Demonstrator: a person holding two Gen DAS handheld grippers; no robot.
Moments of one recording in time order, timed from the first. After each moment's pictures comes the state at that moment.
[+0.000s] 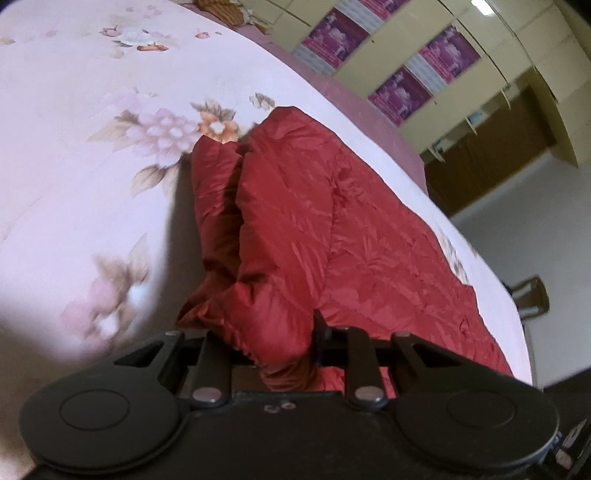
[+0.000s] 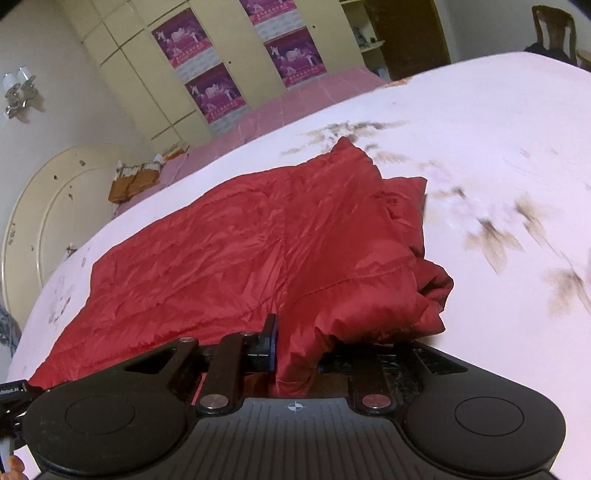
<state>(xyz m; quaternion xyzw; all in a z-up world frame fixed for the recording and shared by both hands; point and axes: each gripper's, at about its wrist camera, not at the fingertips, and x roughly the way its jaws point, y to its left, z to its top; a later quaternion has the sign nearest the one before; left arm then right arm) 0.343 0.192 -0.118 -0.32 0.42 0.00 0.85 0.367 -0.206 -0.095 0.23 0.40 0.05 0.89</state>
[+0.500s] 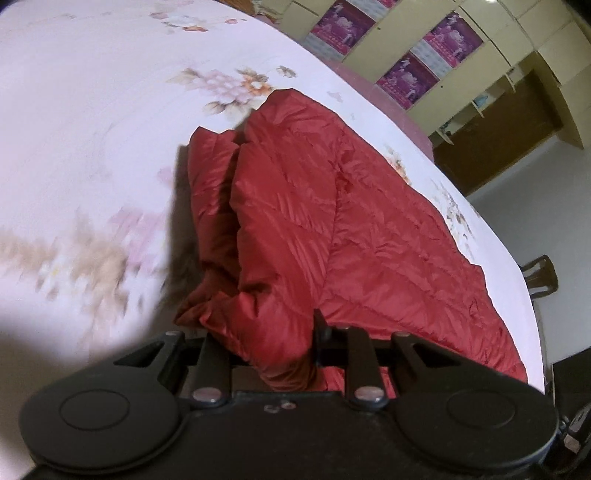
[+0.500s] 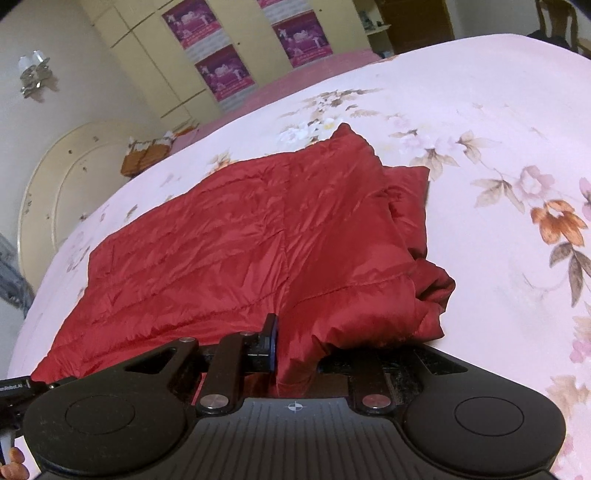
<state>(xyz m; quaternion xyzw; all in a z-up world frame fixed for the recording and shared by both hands) 0.258 0.178 -0.116 -0.31 0.44 0.02 0.84 0.302 -0.216 -0.091 0.23 0.43 0.08 0.87</state>
